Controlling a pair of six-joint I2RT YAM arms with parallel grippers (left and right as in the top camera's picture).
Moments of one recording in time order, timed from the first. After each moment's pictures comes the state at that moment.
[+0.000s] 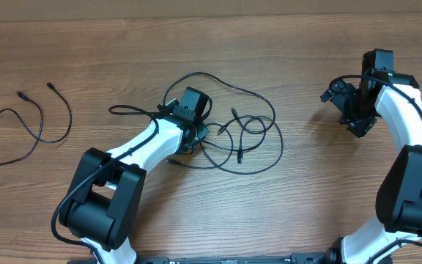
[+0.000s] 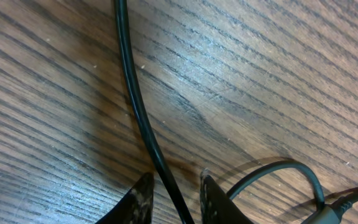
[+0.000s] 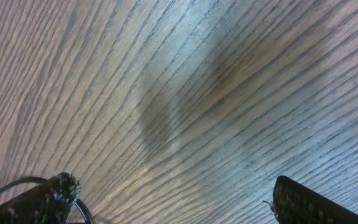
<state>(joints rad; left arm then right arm) -0.45 1.86 1.09 -0.47 -0.08 -1.05 -0.17 1.84 1.35 -0.86 -0.11 0.67</state>
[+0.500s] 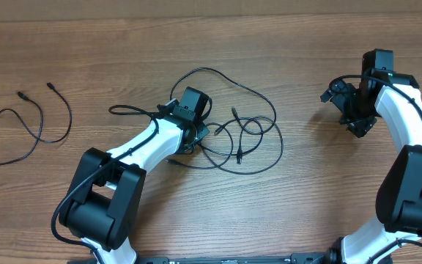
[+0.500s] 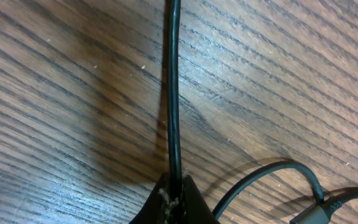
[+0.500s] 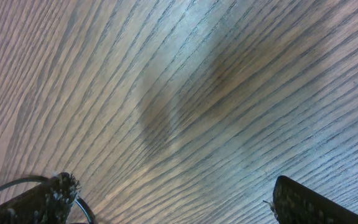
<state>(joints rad) -0.45 1.86 1.09 -0.47 -0.08 -1.05 -0.17 1.84 1.35 -0.86 -0.11 0.67</state>
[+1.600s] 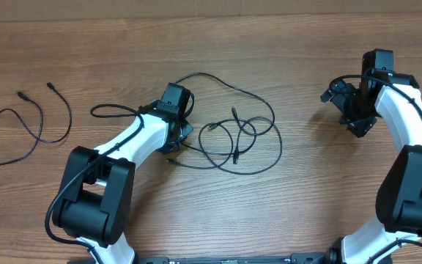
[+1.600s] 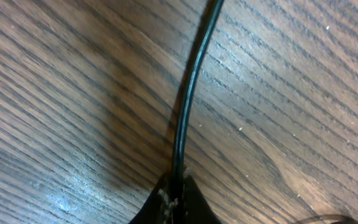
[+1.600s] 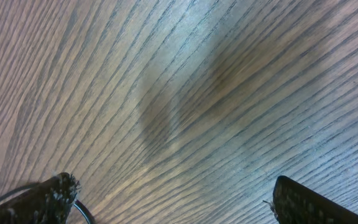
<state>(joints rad) -0.34 1.86 1.09 -0.55 -0.10 -1.05 -0.17 1.84 1.35 -0.86 -0.11 0.67</state>
